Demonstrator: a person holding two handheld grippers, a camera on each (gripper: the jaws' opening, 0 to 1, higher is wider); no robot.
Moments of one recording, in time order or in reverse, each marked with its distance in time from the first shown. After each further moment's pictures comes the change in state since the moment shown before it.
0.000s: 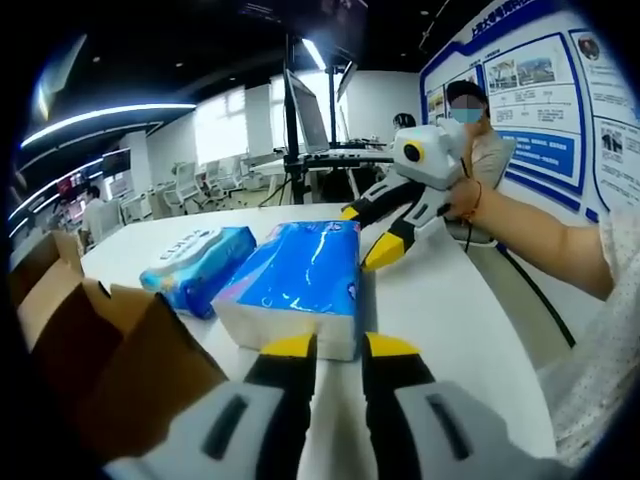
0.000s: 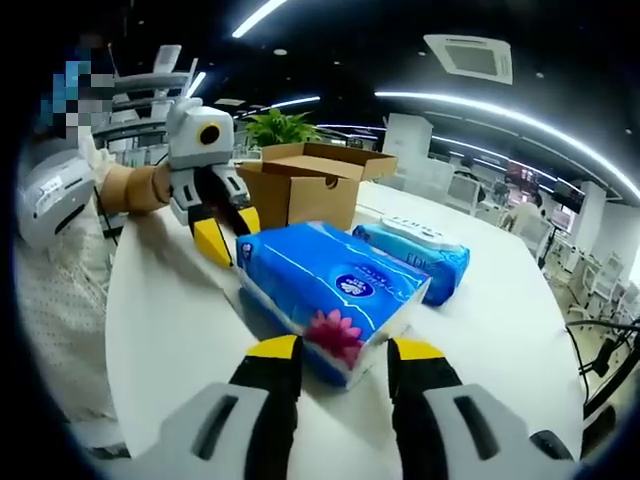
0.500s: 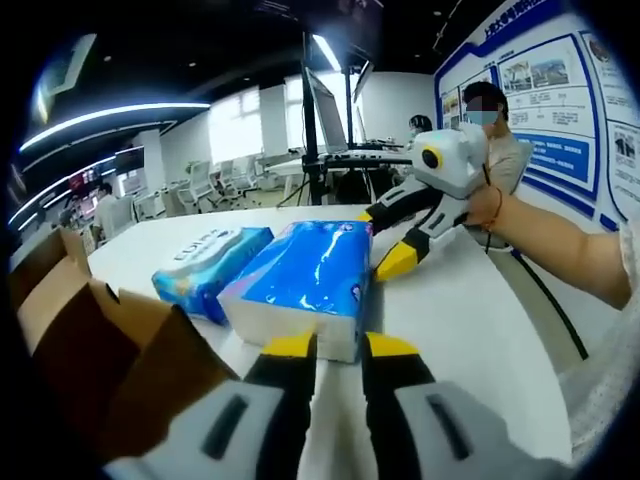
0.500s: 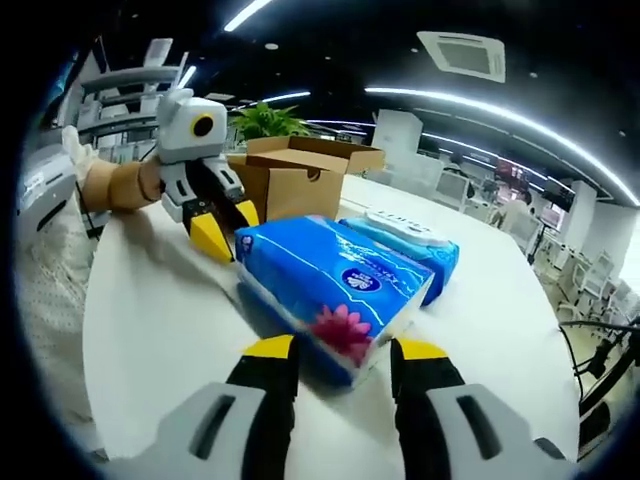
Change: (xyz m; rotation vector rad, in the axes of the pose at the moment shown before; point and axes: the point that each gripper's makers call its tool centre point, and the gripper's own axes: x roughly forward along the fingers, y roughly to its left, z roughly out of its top) left arm 0.011 0.019 0.004 -0.020 -0.008 0.059; right arm 0.012 -0.017 -0.003 0.005 0.013 -0.054
